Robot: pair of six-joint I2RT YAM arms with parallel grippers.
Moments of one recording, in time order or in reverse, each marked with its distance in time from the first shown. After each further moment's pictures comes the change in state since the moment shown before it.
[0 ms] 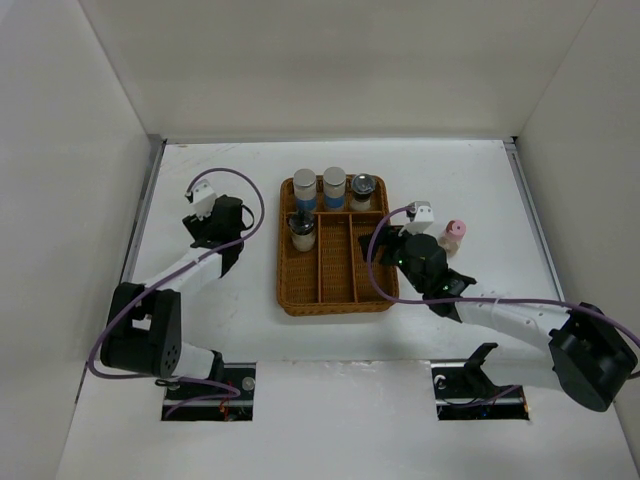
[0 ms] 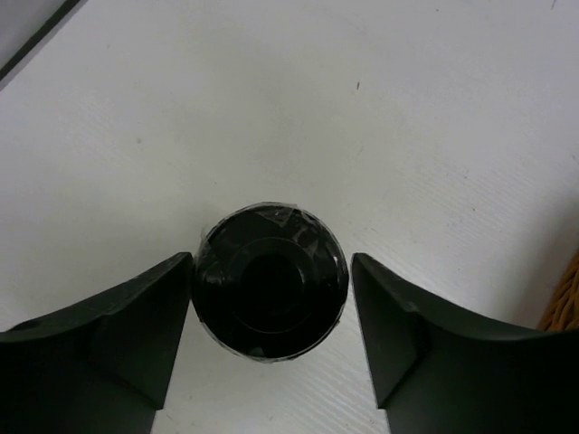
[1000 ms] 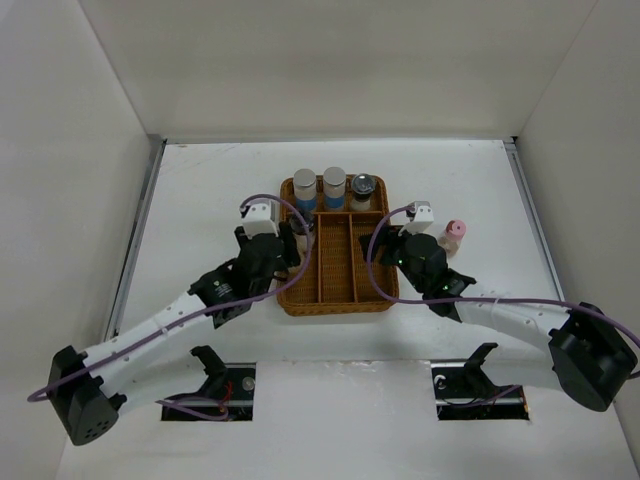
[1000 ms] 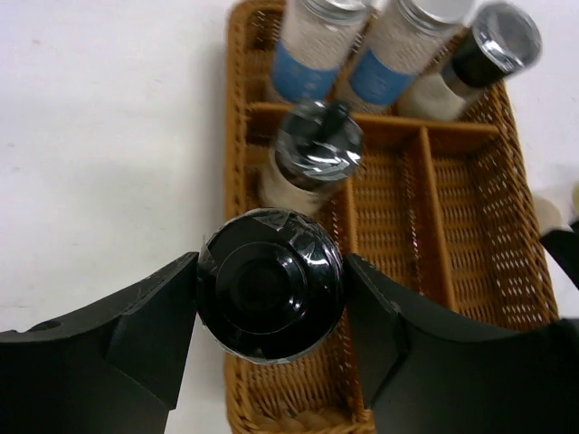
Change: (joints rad) left arm -0.586 -0.470 0.026 -0.342 0.047 -0.023; right arm 0.000 0.002 0.001 0.000 0.000 -0.003
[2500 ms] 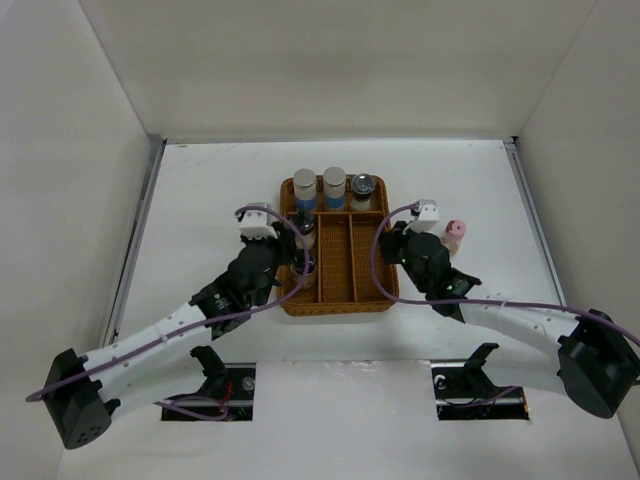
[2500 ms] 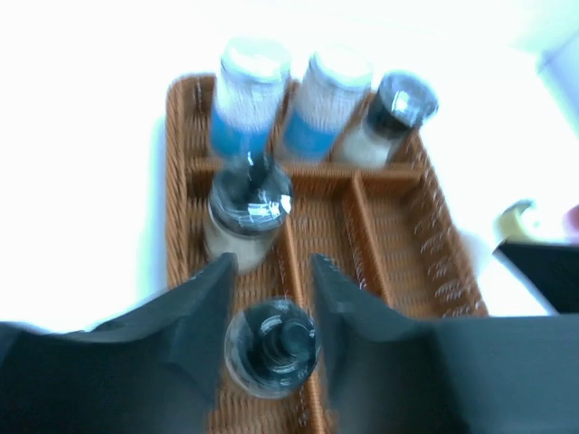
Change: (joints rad) left arm -0.085 0.016 -0.106 0.355 -0.035 0.108; right arm 0.000 -0.043 0.011 -0.062 0.056 -0.026
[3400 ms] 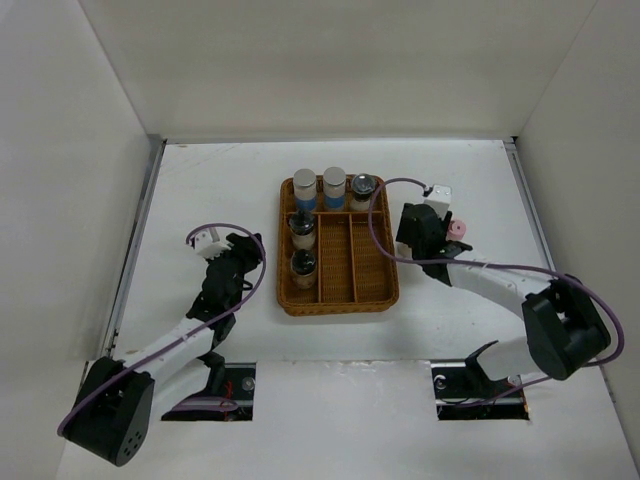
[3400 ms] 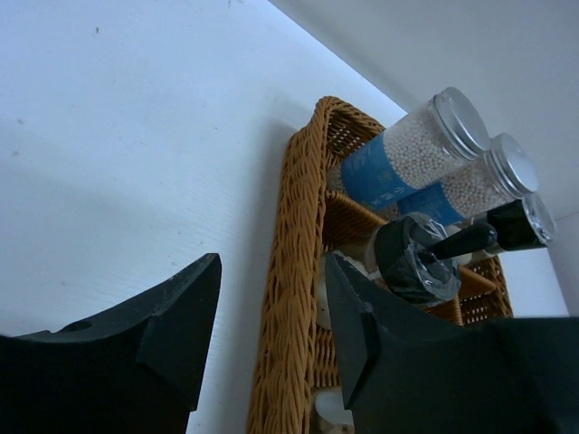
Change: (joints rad) left arm 0.484 -0.006 -0.453 0.546 0.246 -0.268; right arm -0.208 0.227 0.194 -0.321 0.249 -0.038
